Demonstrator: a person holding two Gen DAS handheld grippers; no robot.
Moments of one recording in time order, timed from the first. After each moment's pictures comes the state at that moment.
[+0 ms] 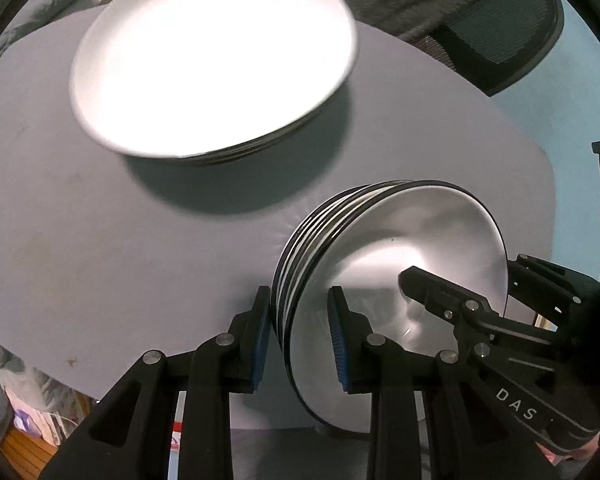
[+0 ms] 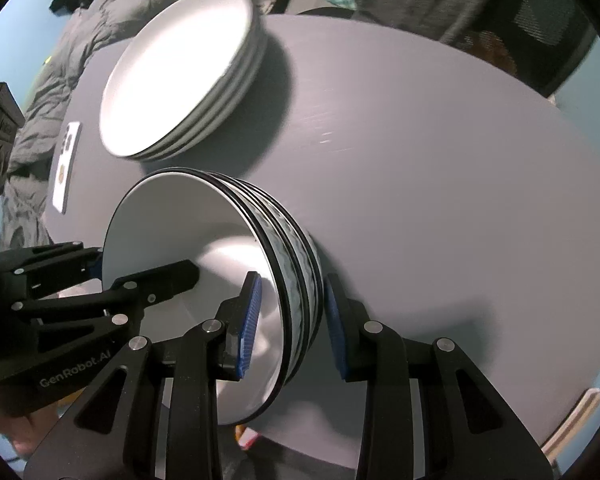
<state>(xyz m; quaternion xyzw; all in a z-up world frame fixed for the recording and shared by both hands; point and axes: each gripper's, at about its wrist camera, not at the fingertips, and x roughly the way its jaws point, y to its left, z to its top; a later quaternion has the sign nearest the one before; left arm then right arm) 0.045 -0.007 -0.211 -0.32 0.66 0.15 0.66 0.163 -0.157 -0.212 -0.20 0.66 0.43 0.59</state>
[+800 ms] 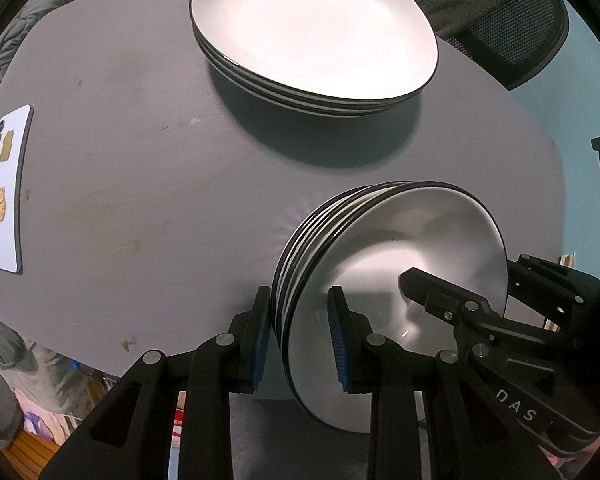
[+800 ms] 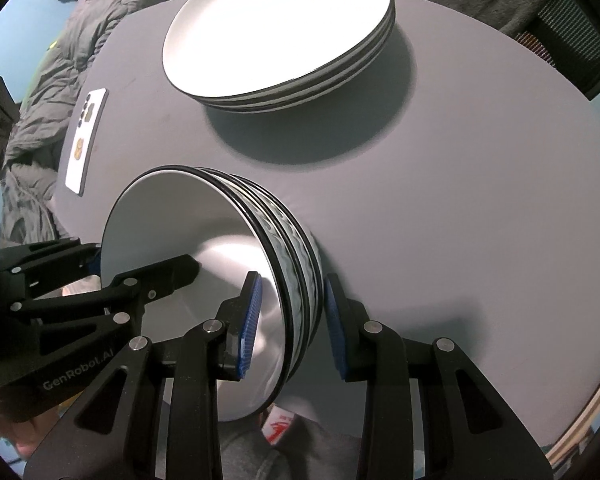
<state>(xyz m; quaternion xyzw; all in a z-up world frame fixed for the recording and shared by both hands) 0.064 -0.015 -0.222 -0.32 0.66 0.15 0.66 0.109 -0.130 -0.214 -0.20 0.67 0.42 0.58</state>
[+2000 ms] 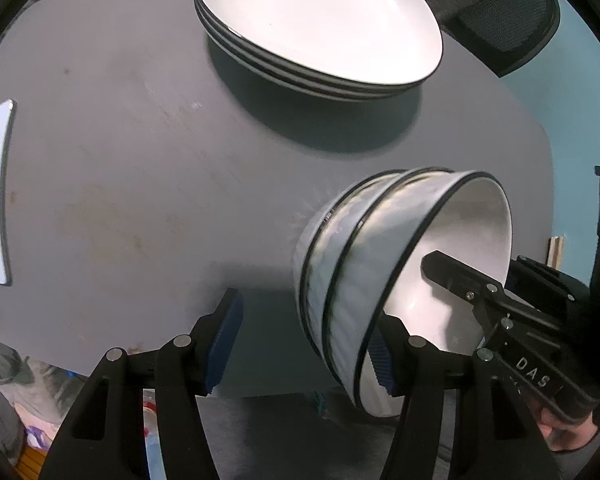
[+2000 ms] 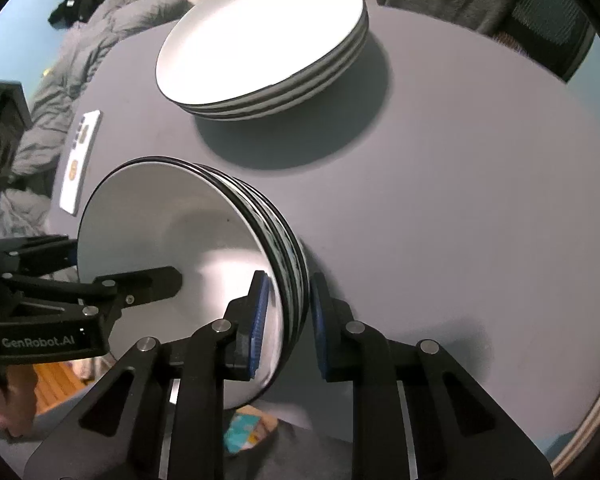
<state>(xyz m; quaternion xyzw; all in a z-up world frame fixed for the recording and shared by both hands) 0.066 -0.011 -0.244 -0.33 0.67 0.10 0.65 0.112 -0.160 -0.212 -0.15 0.65 0.40 0.62</state>
